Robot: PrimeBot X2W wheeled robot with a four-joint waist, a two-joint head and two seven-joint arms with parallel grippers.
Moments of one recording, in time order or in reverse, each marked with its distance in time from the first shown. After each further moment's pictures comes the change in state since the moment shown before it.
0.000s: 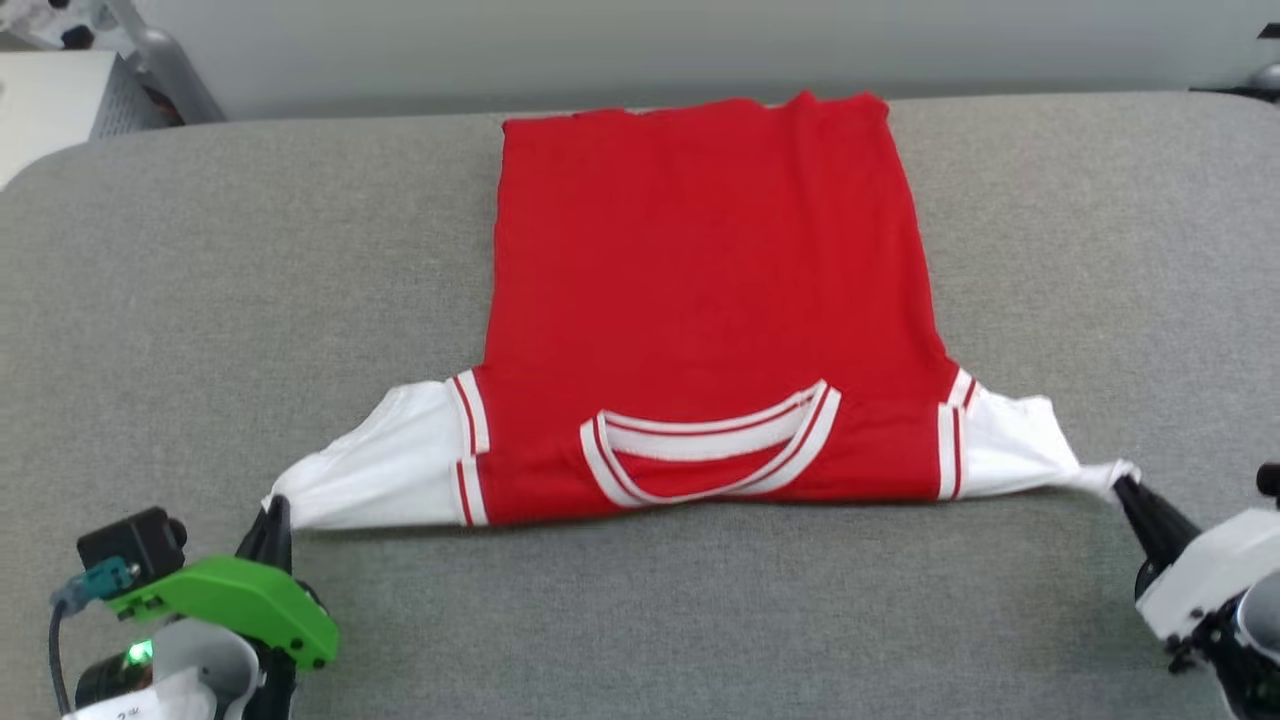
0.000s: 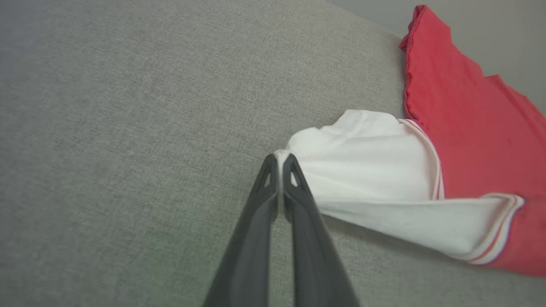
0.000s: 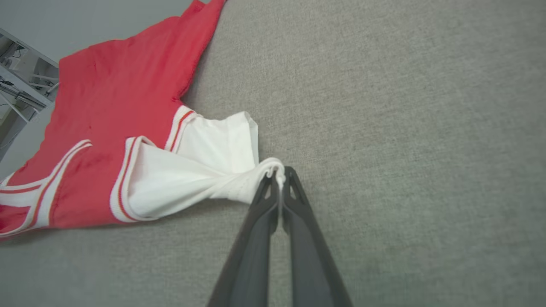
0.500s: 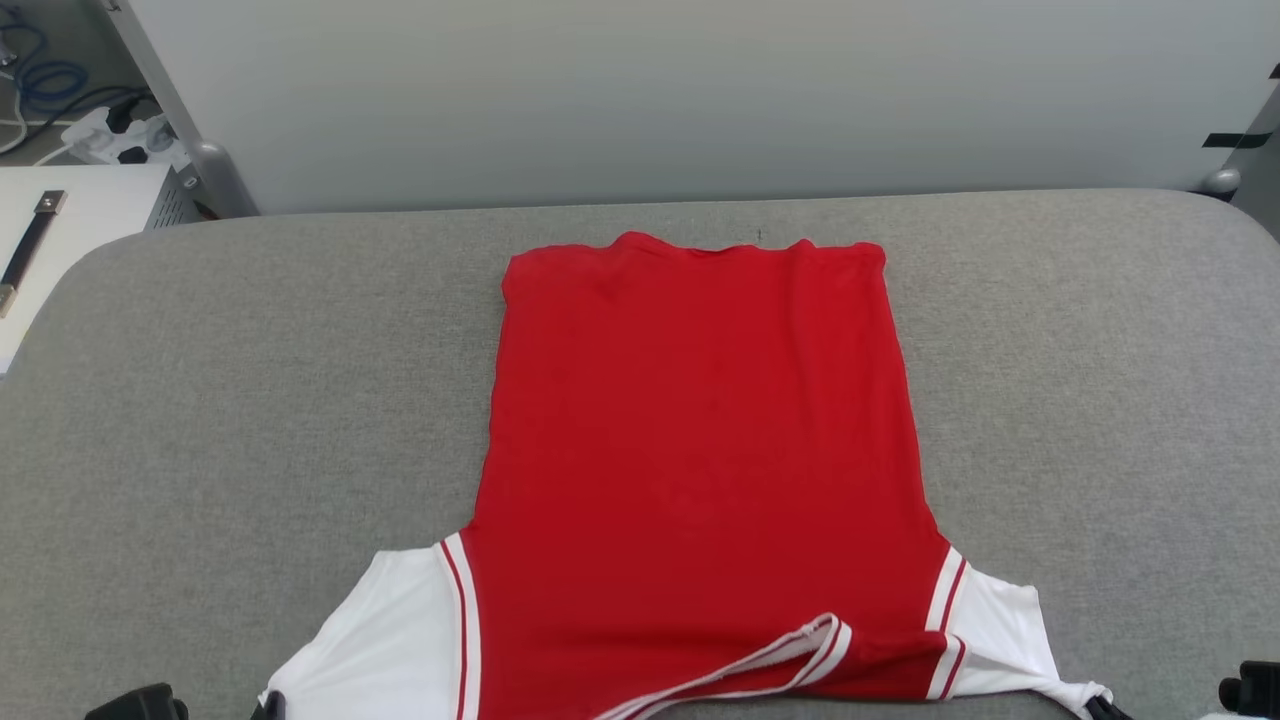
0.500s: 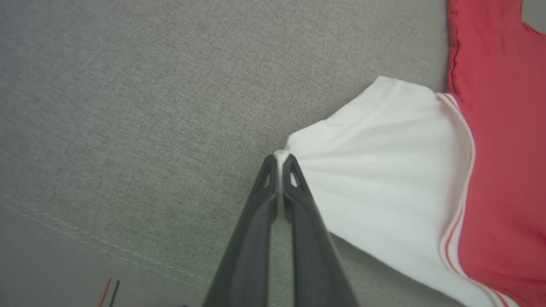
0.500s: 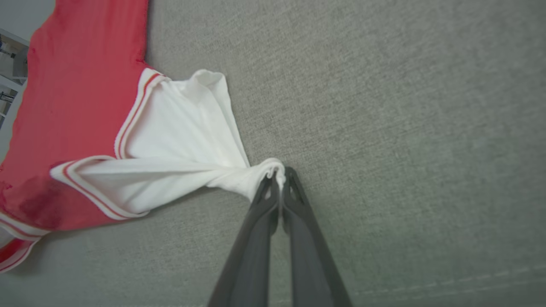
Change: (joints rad) left arm 0.289 0.016 0.008 -0.073 -0.039 0.067 0.040; right arm 0.380 0.212 -0.268 -0.112 -0.177 0.000 0.160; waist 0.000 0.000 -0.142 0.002
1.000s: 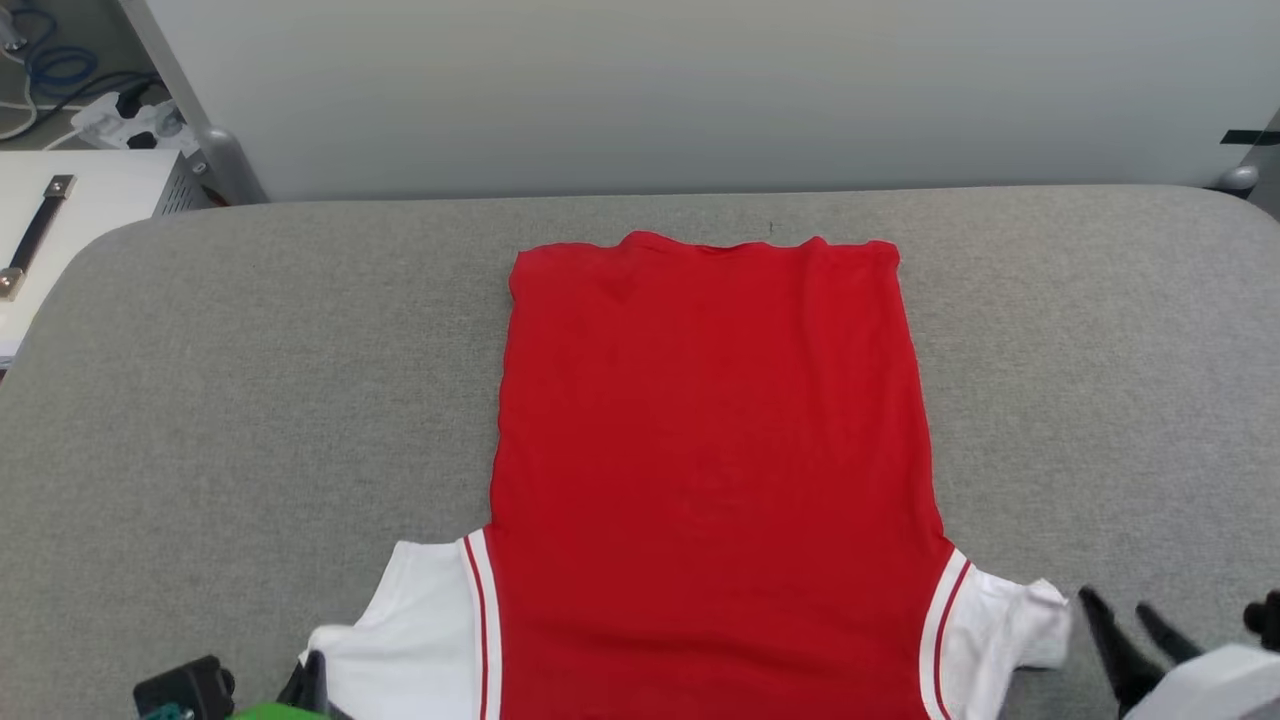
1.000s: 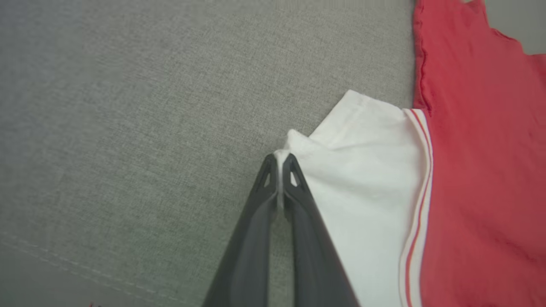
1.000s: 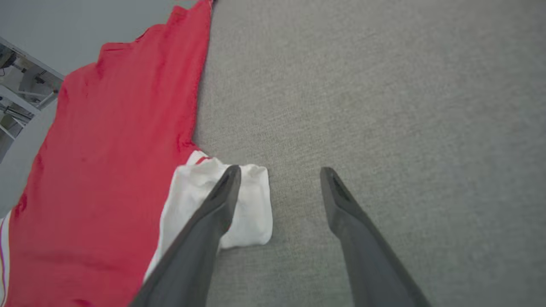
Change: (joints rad) left arm -0.022 -0.034 -0.055 -0.006 0.035 -0.016 -0.064; right arm 0.000 0.093 -0.118 -0.161 -0.156 -0.001 0.016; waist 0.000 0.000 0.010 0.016
